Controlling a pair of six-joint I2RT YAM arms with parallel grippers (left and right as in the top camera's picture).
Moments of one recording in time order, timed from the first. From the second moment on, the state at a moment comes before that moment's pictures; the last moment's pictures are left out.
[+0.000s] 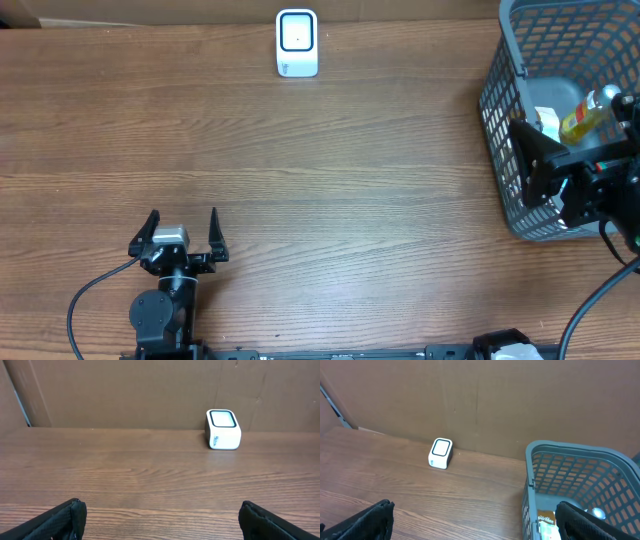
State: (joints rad) left arm 0.08 0.02 0.01 -0.07 0.05 -0.02; right arm 0.20 1.15 2.14 -1.35 -0.02 -0.04
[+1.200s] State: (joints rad) left arm 0.08 0.02 0.01 -0.07 0.05 -0.02; right arm 0.20 1.15 2.14 -1.33 -0.02 -0.04
